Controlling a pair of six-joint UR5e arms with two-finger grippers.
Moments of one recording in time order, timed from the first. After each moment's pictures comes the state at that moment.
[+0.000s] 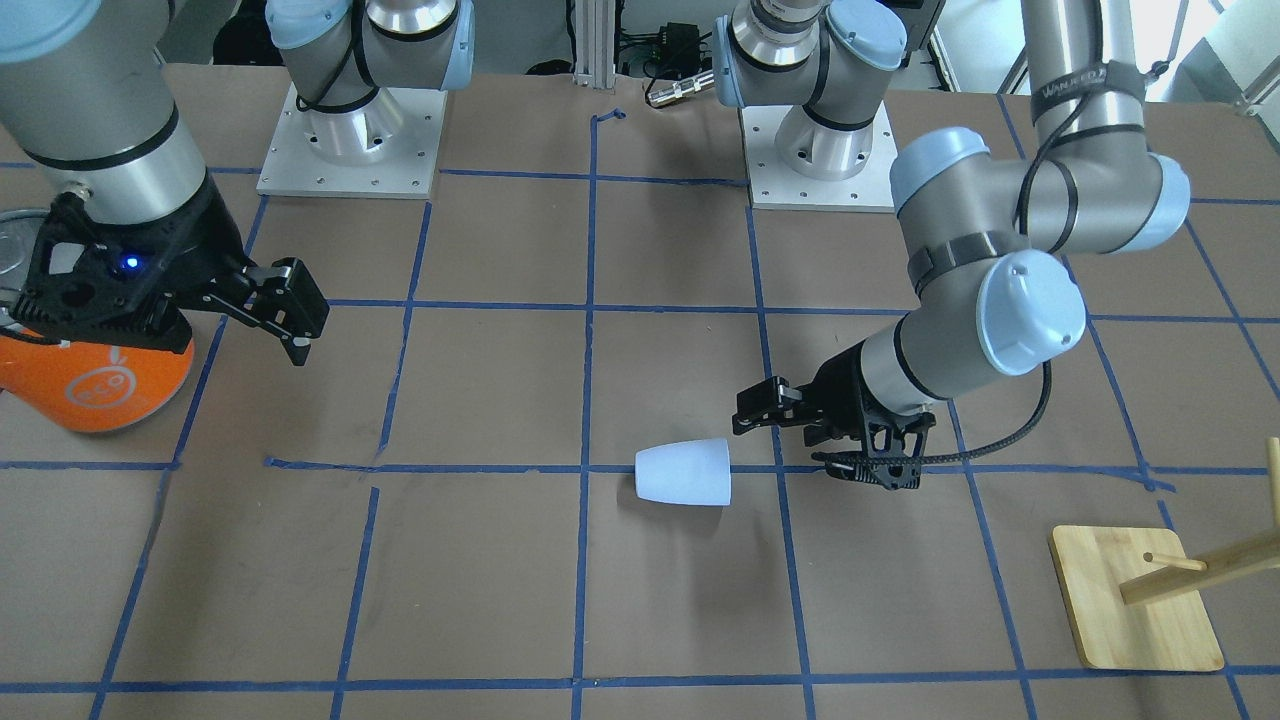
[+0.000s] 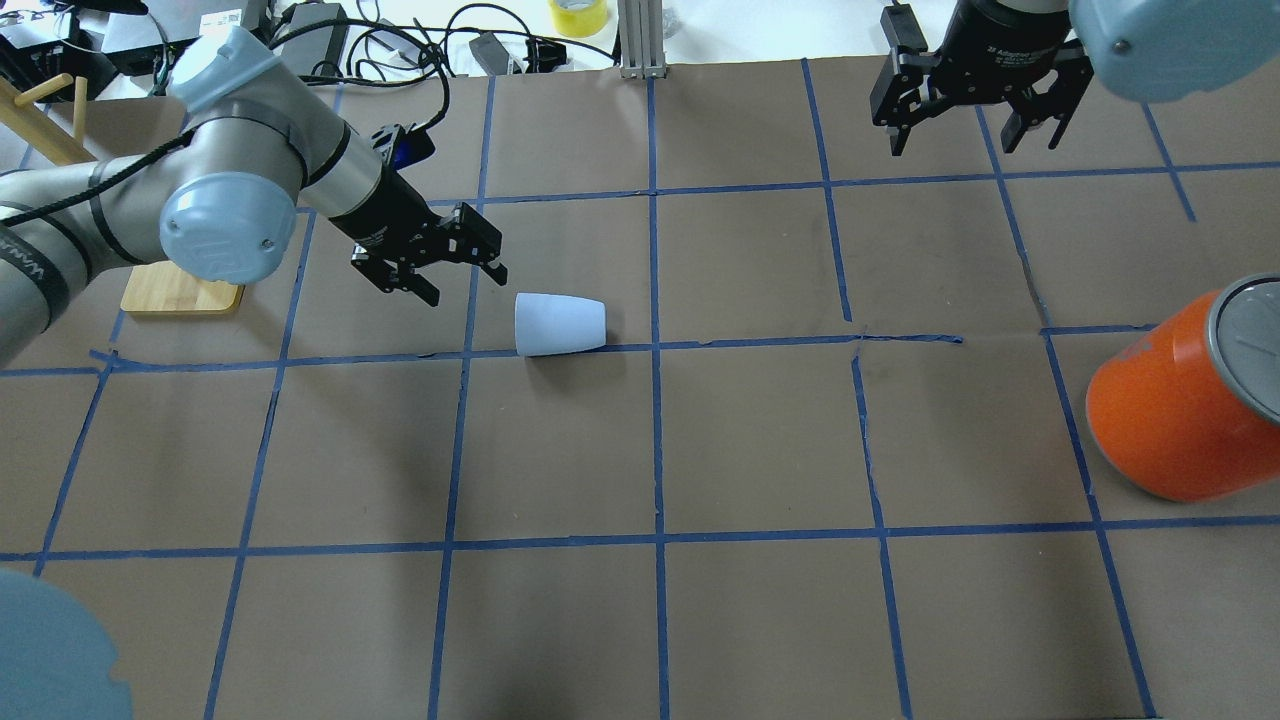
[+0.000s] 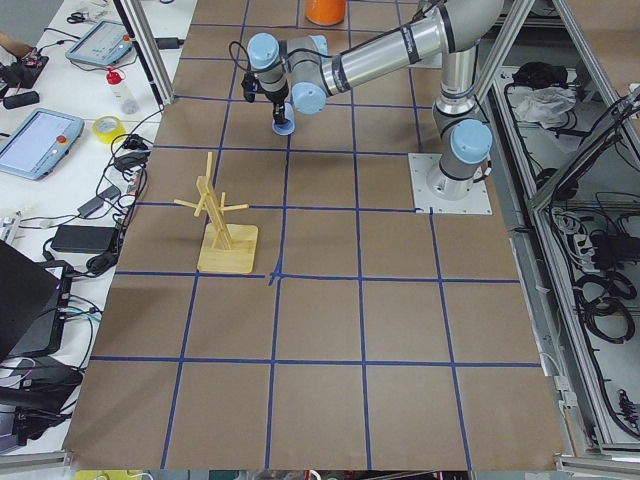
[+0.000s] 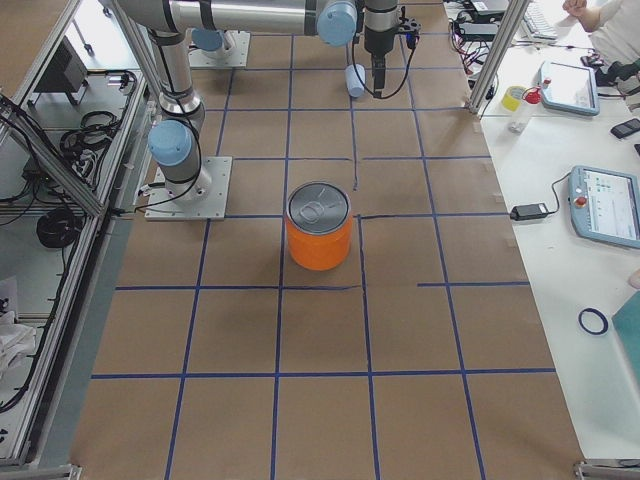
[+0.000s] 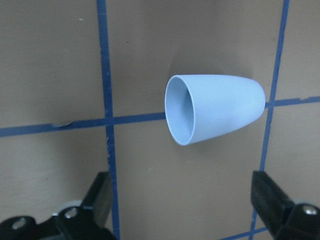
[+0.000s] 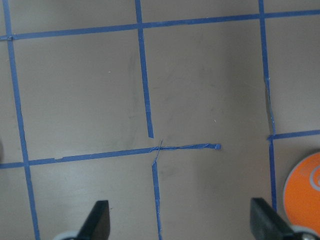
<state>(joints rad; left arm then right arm) -1.47 -1.92 -1.73 -1.24 1.14 0.12 1.56 -1.43 1.46 -1.68 -1.62 0.08</state>
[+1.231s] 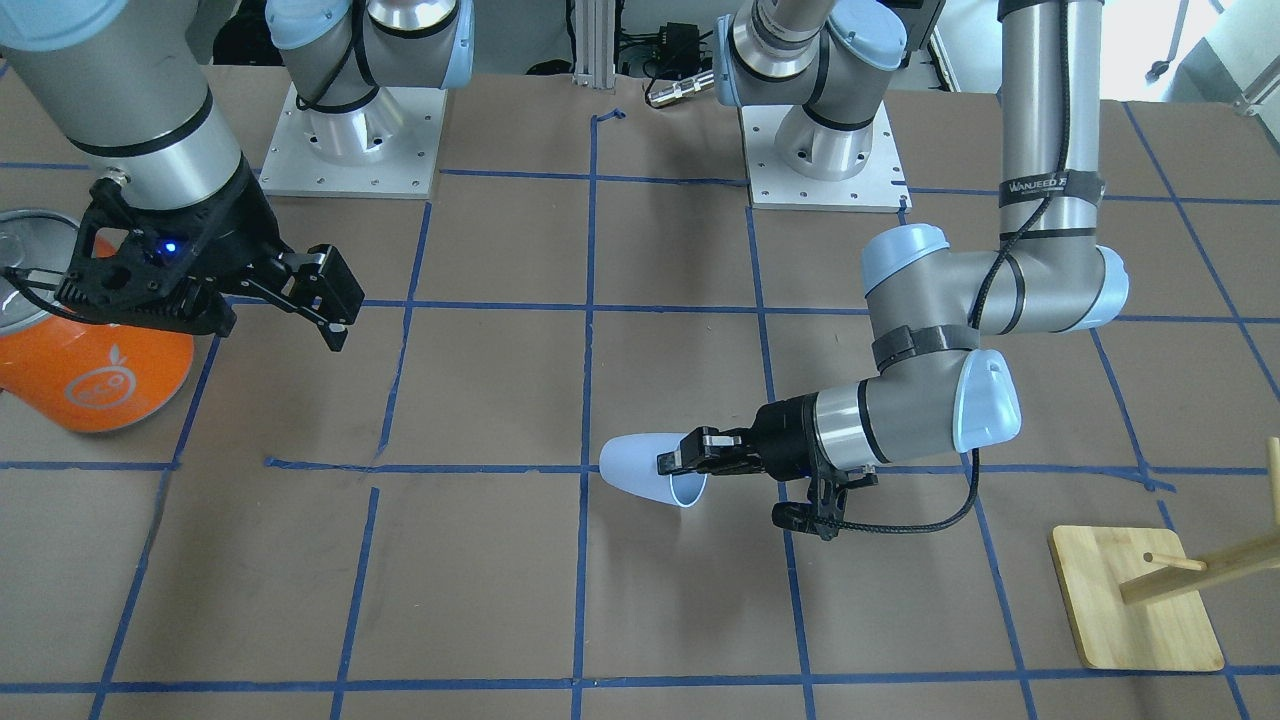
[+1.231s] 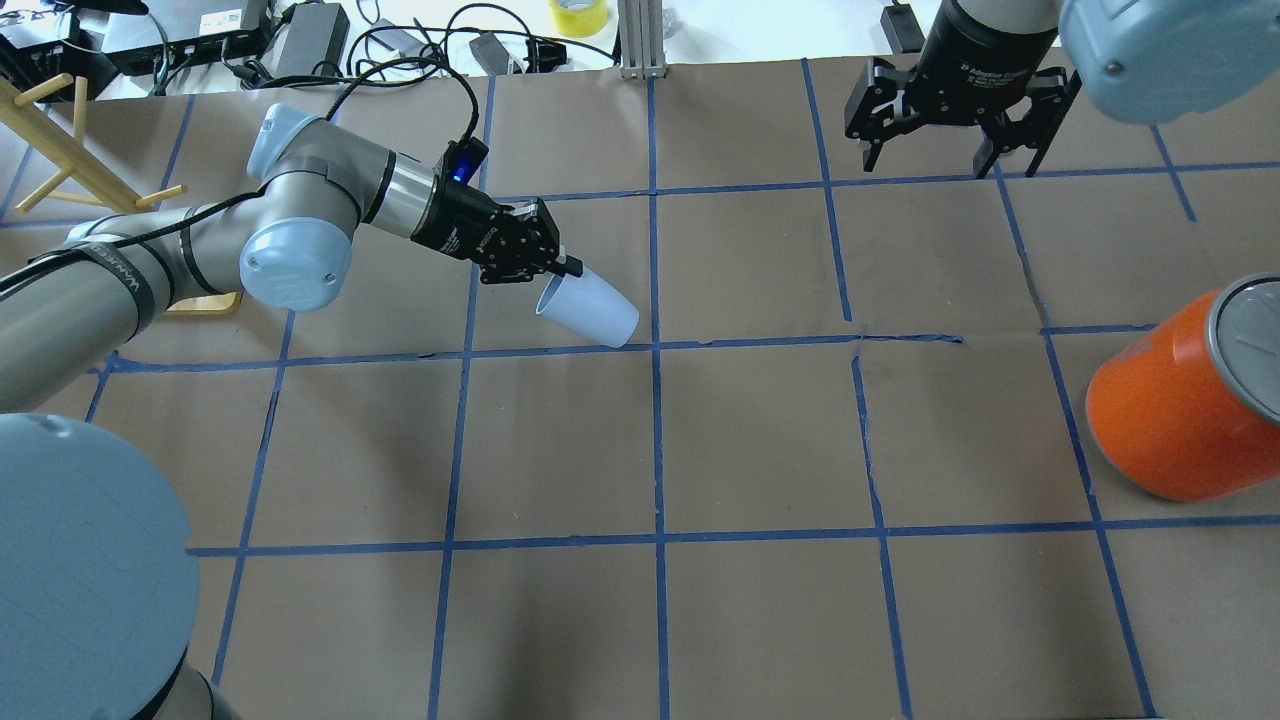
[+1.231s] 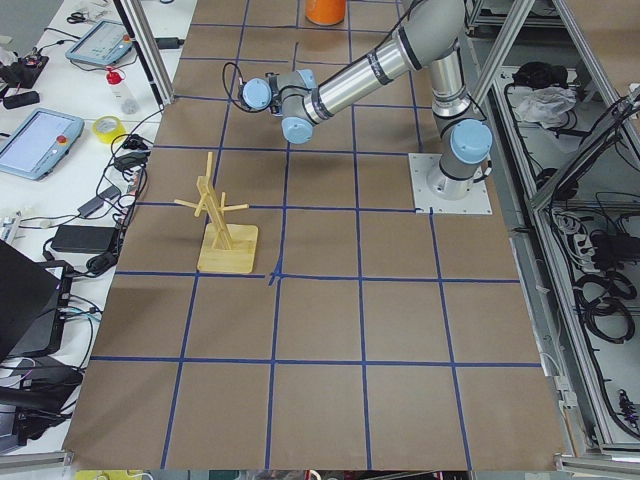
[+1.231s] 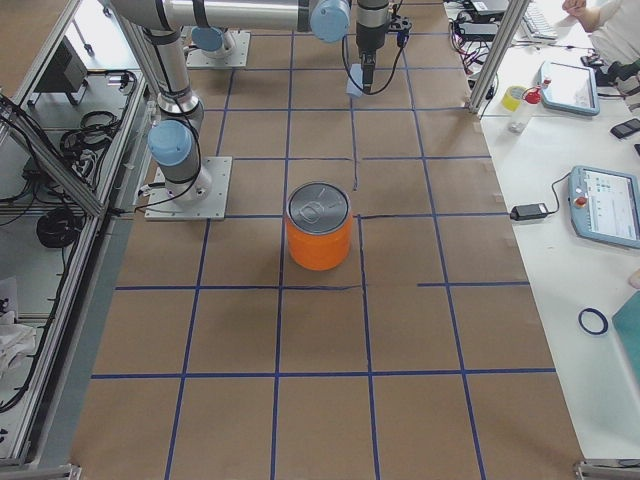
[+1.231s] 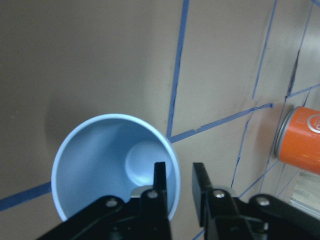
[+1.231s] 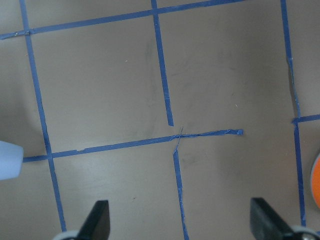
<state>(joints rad) -1.49 -2.03 -1.75 -1.11 0.71 0.00 1.57 -1.45 1.49 -1.67 -1.57 0.15</state>
